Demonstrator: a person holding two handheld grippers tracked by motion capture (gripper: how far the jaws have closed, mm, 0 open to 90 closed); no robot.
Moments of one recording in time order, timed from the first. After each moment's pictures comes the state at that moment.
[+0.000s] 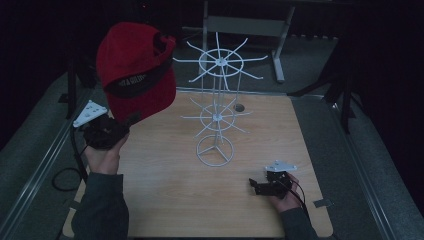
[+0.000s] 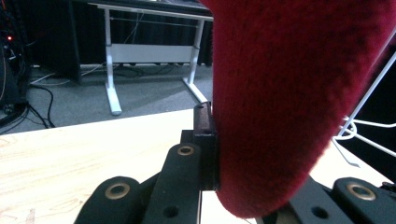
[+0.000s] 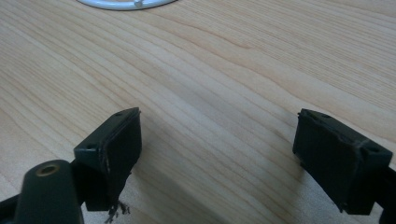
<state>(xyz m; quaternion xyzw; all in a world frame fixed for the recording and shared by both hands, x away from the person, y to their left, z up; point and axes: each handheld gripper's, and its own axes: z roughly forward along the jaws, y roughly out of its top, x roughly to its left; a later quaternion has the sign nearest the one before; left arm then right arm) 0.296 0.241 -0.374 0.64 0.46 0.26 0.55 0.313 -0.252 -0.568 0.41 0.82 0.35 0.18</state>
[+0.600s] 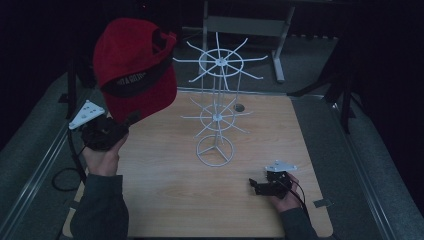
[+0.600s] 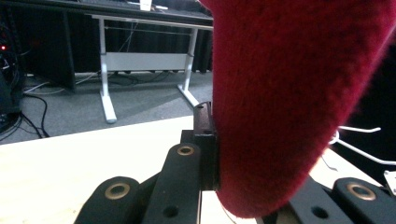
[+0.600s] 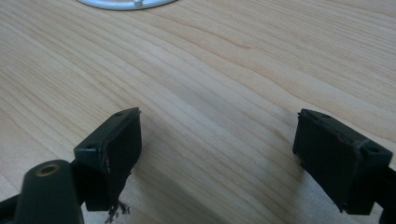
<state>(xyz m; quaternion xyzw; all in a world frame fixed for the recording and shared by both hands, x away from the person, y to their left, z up) 0.287 0.239 -0.366 0.64 0.45 0.26 0.57 0.313 -0.252 -0.568 0.41 0.82 0.35 0.18</state>
